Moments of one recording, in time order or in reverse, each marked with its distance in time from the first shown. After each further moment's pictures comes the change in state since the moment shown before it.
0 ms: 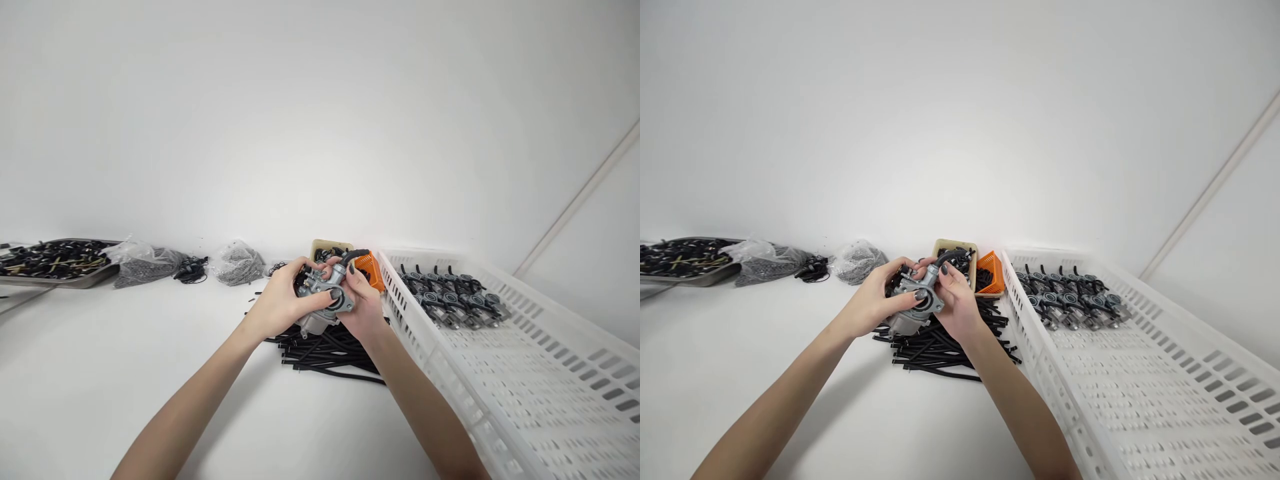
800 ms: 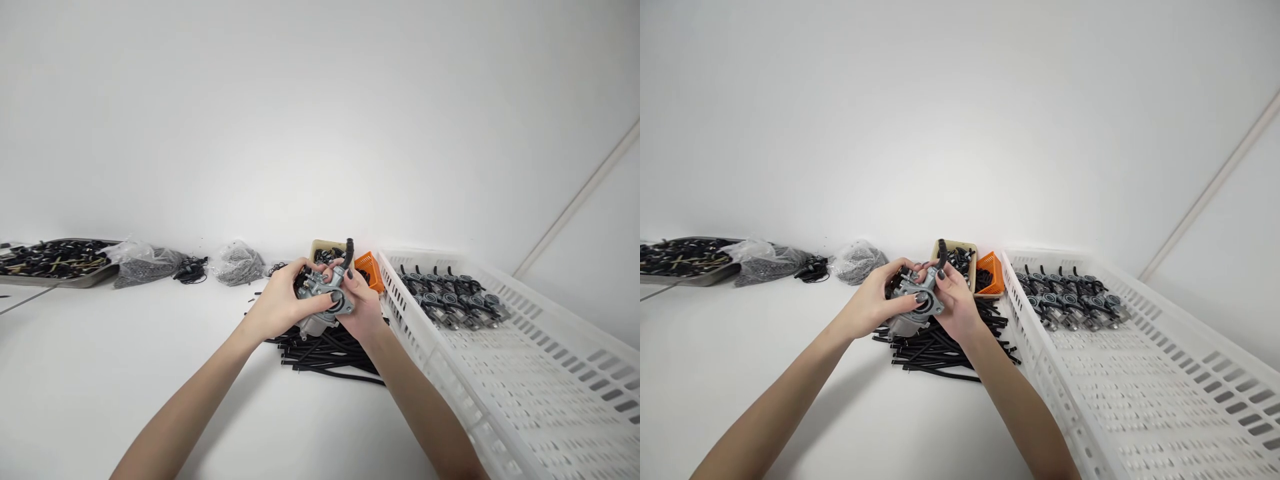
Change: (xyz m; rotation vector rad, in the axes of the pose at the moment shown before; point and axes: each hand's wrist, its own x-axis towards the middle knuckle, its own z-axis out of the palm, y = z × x) left_hand -0.001 0.003 0.001 0.021 0.010 0.007; right_hand 0.002 0.000 0.001 0.029 0.019 -0.001
